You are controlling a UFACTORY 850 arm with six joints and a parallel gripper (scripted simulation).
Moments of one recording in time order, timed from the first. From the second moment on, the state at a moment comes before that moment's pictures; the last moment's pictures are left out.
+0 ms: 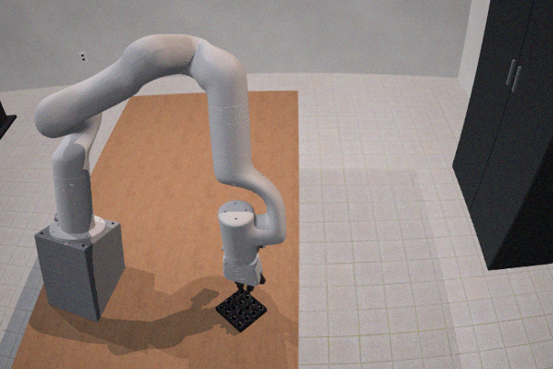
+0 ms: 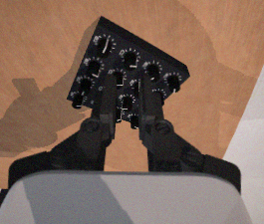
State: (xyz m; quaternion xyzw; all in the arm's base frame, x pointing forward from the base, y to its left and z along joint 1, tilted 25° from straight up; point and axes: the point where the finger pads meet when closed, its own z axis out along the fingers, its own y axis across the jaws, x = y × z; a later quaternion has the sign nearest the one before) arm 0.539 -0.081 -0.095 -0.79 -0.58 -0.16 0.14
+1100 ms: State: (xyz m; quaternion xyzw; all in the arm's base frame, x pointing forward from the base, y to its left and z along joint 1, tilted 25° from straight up) arm 0.538 -0.083 -0.090 -0.48 -0.85 -0.20 0.07
